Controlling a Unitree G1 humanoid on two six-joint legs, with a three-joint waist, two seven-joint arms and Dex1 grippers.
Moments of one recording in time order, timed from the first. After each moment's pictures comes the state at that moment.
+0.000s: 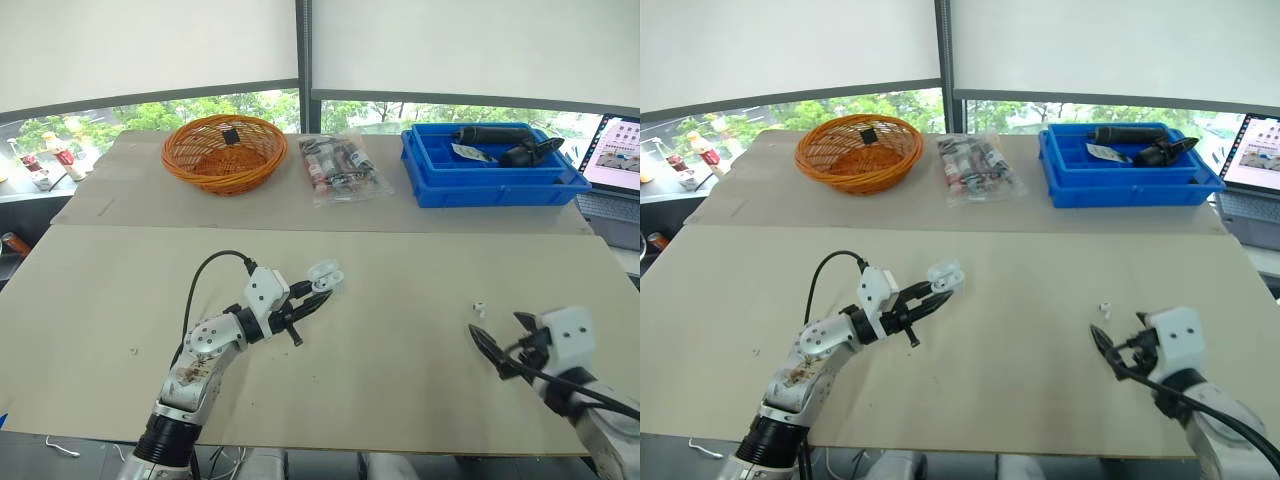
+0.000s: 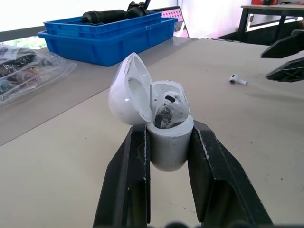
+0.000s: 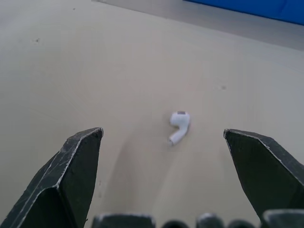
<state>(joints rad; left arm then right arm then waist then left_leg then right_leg) -0.22 0.33 -0.14 -0.14 -0.28 0.11 -0.76 0.20 -0.50 -0.36 -0.50 0.33 0.53 0.40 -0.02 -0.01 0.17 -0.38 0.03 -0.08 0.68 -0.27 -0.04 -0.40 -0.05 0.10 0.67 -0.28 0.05</state>
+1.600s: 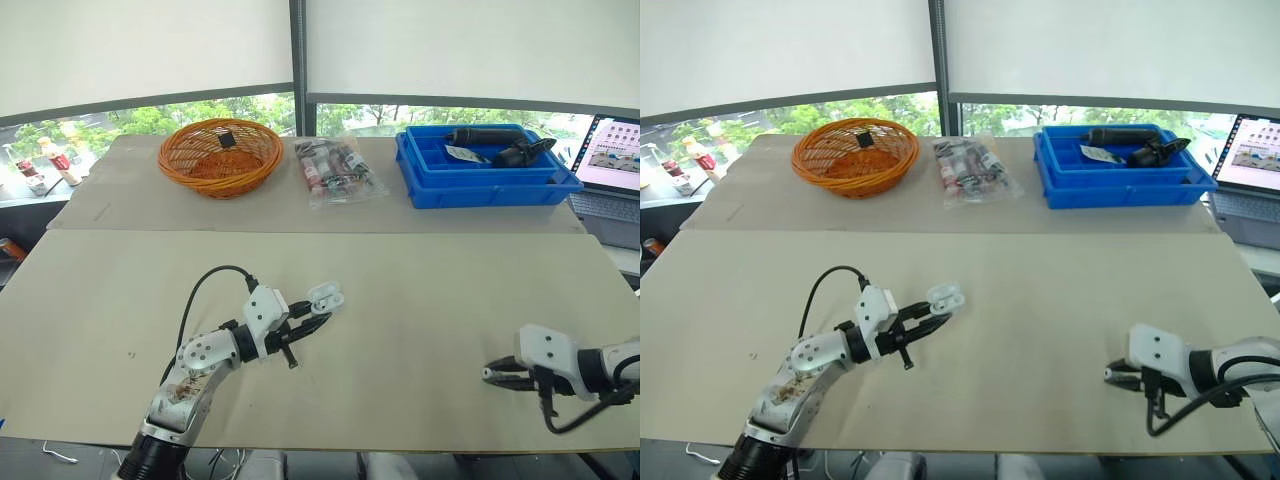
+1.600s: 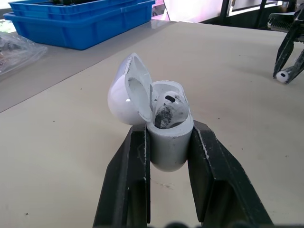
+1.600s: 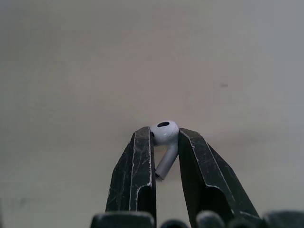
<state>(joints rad) -0.10 0.39 -0.16 -0.27 -0.28 0.16 -0.79 0.16 -1.16 -0.12 -0.10 0.20 -0.04 1.31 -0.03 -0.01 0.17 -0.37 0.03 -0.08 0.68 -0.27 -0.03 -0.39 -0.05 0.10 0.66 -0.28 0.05</state>
